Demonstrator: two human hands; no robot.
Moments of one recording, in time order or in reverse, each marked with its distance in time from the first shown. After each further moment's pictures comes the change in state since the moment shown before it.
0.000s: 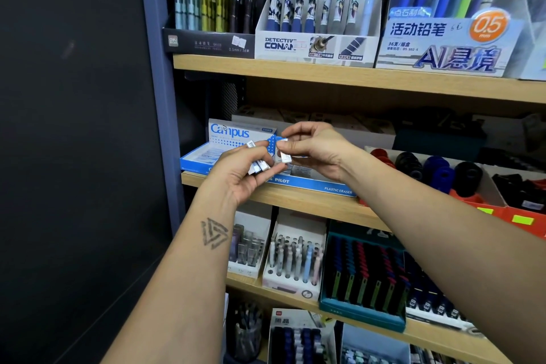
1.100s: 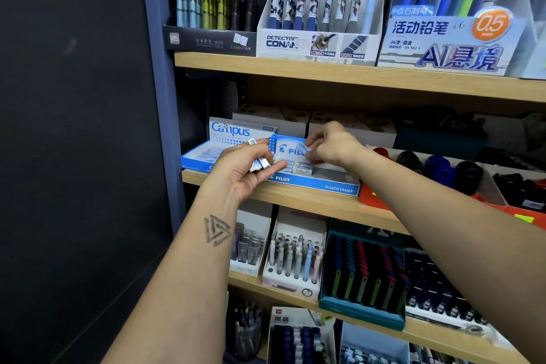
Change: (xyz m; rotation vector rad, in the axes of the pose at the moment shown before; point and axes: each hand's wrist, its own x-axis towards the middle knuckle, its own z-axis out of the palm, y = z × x) left_hand 0.001 0.000 0.005 -0.017 0.037 0.024; right_hand 0.013 0.002 -0.026 -0.826 0.227 0.046
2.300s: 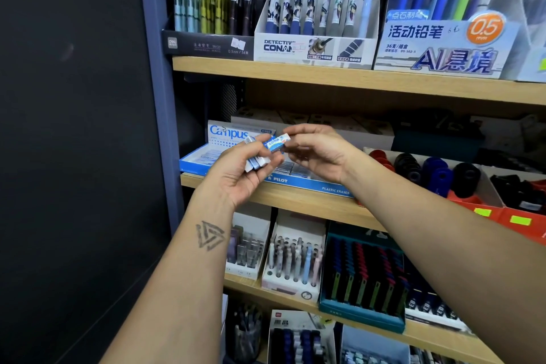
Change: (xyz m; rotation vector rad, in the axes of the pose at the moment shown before) left_hand -0.011 0.002 -0.003 -0.070 -0.137 0.014; right_hand -0.016 -0.015 0.014 0.979 -0.230 0.016
